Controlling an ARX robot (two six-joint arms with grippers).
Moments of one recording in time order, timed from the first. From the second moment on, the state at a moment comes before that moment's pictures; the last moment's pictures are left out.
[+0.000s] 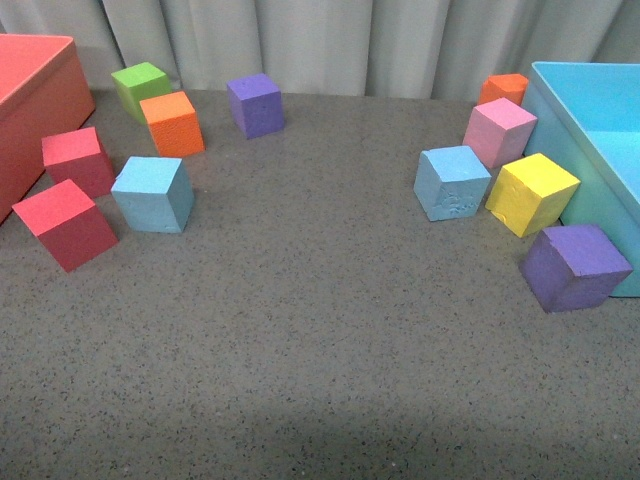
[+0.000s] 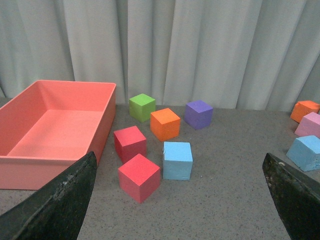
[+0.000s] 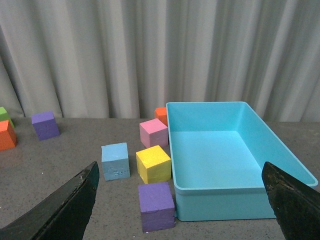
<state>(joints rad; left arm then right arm) 0.00 0.00 0.02 0.00 0.00 0.00 0.00 0.00 0.00 0.00 0.00 0.00</state>
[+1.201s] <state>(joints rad) 0.00 0.00 0.02 0.00 0.00 0.00 0.06 0.06 0.01 0.08 0.22 -0.15</state>
